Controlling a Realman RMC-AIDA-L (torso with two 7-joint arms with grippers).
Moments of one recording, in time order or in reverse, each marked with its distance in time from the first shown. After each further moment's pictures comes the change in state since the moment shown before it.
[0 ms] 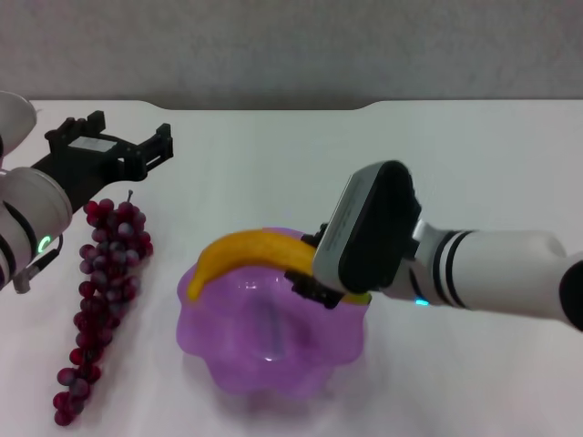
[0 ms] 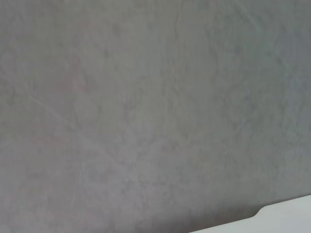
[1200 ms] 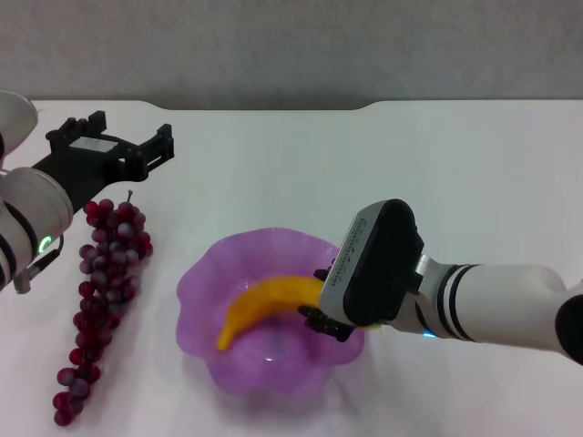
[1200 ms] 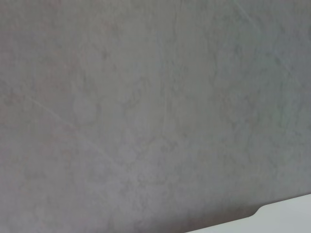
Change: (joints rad) left arm 0.000 0.000 0.001 -0.003 0.000 -0.005 0.000; right arm -0.014 -0.002 -0.073 0.060 -0.009 -0.025 0.054
